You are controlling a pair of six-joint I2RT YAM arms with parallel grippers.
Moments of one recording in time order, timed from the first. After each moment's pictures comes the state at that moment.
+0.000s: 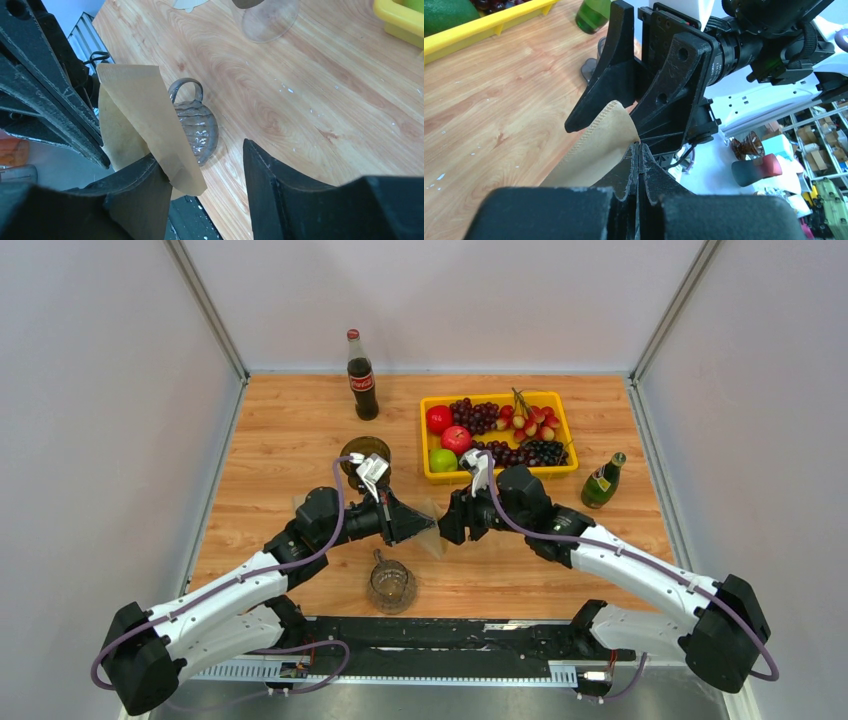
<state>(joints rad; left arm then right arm) -0.79 0.88 0.52 0.29 0.40 -0.69 0.81 1.10 0.75 -0.11 -0.31 0.43</state>
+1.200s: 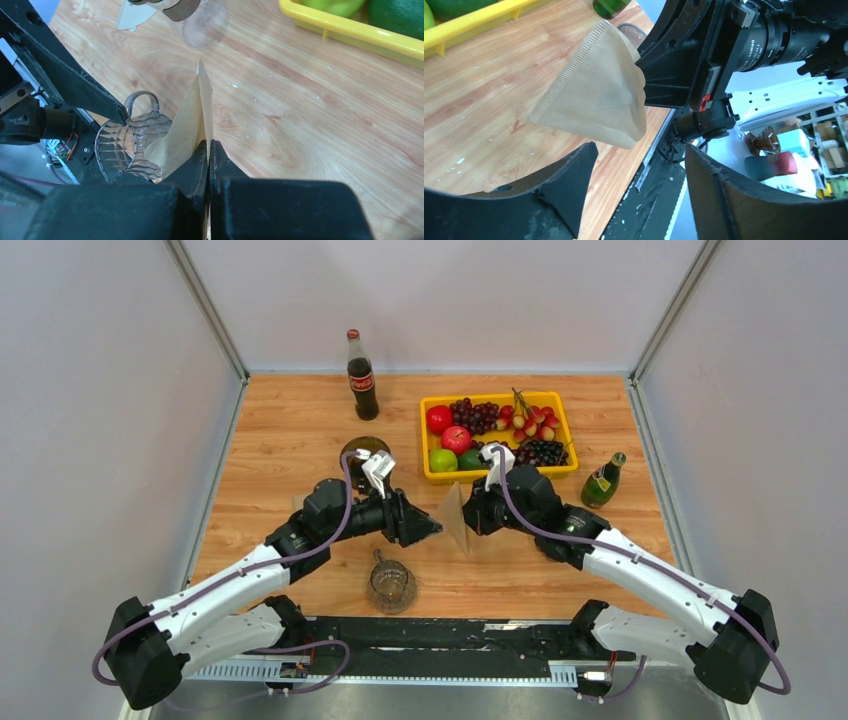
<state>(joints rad) -0.79 0.91 0.59 0.15 0.38 -0.64 0.81 1.03 0.79 -0.26 -0.09 0.43</state>
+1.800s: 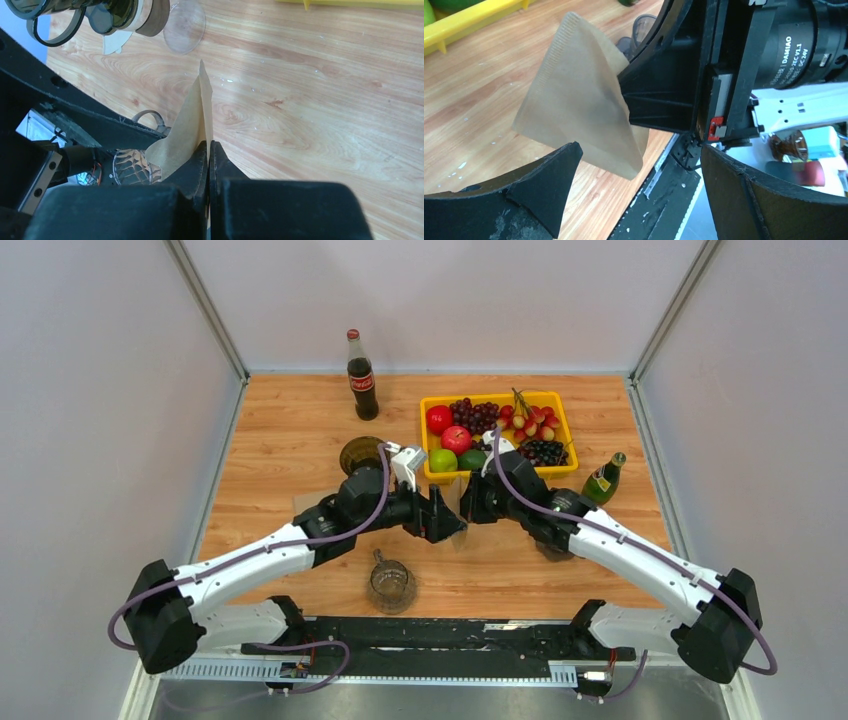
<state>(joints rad) -0.88 1.11 0.74 0.08 0.29 -0.62 0.81 1.15 0.94 -0.43 0.03 0.66</state>
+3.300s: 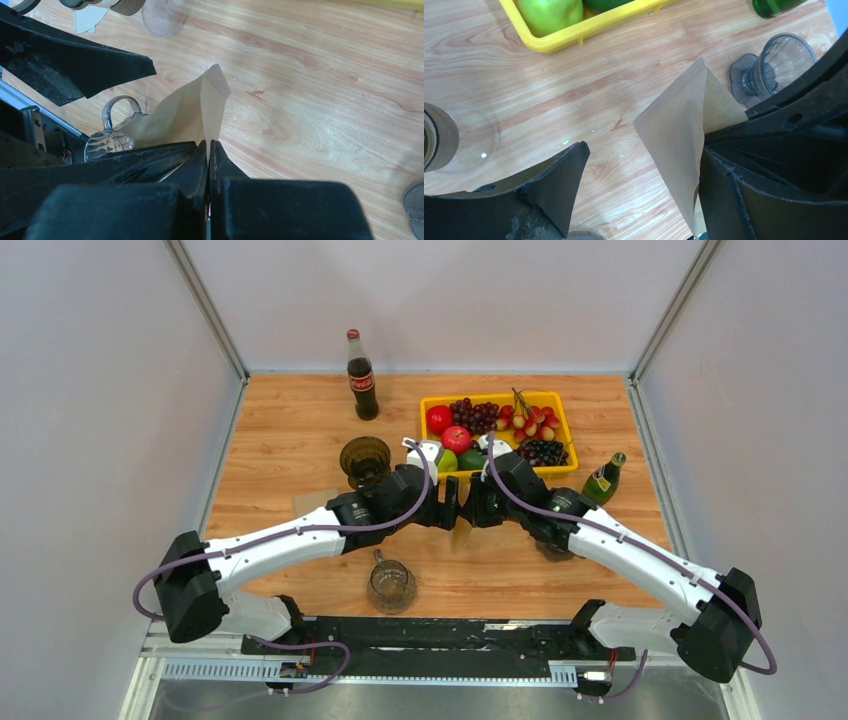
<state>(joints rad) -1.02 1.32 0.99 -0.25 -0.29 -0.55 0.81 1.17 0.96 -0.50 0.03 0.57</state>
